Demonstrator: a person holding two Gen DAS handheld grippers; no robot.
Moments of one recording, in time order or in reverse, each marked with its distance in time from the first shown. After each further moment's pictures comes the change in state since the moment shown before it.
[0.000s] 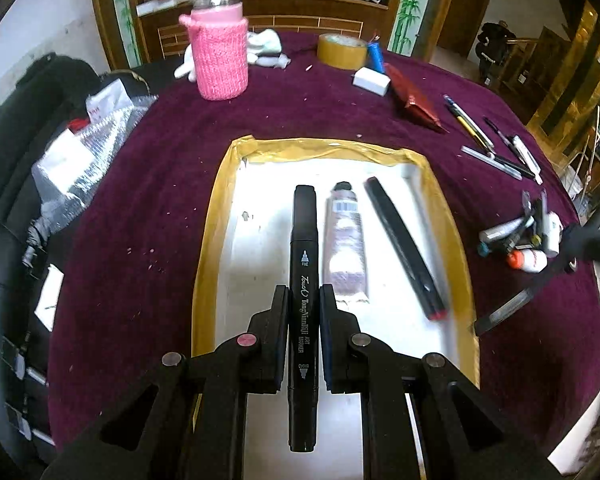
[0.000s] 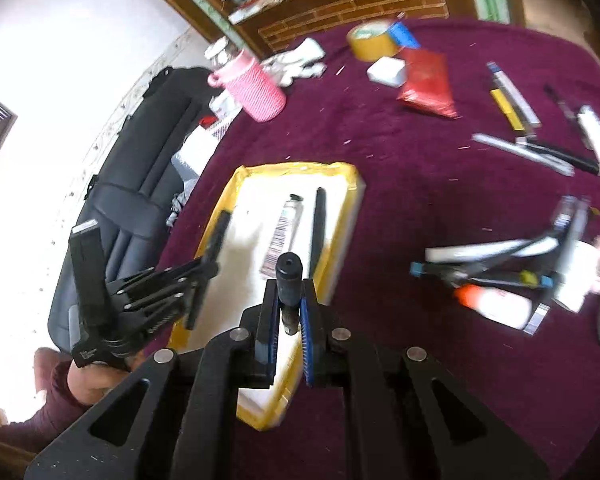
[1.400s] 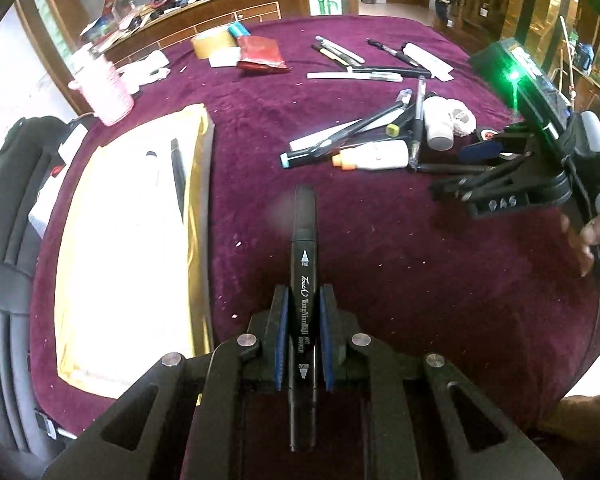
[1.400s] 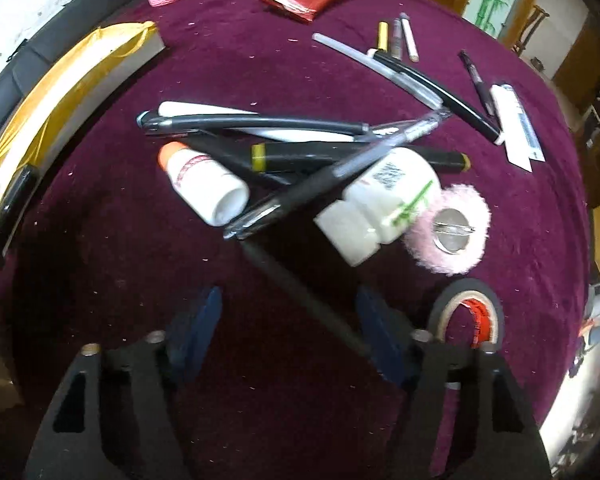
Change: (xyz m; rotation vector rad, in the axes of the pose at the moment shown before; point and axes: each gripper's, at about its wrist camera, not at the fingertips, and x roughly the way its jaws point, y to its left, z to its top) left arm -0.028 -0.217 -0.085 0.220 0.047 0.104; right arm -0.013 -0.181 -0.059 -0.341 0.190 -0.432
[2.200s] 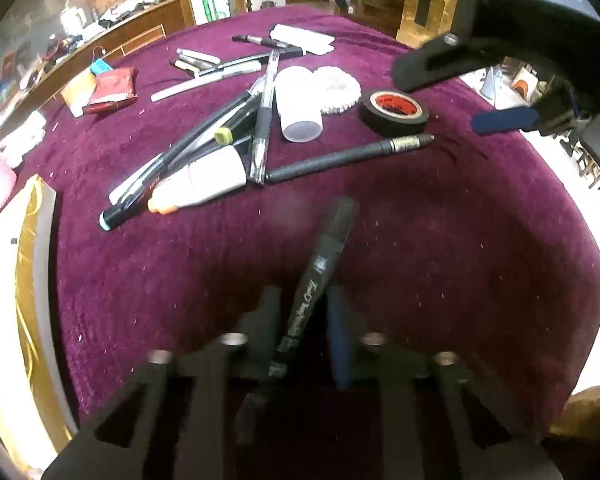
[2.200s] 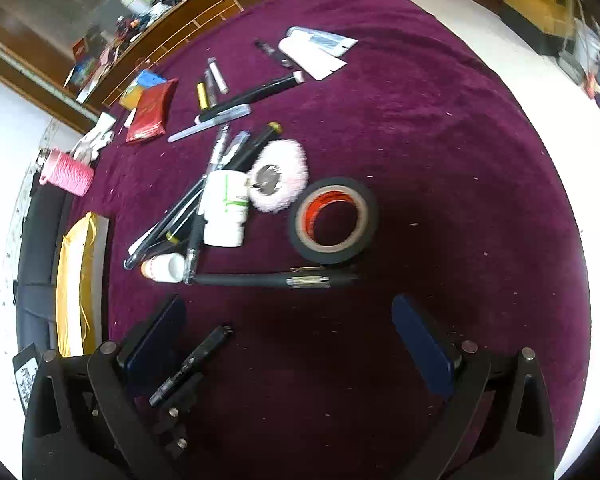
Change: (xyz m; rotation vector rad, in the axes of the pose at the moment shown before) left arm 0.037 -0.073 -0.008 0.260 -0.031 -0.224; right arm -0.067 -0.079 -0.075 0.765 -0.160 0.146
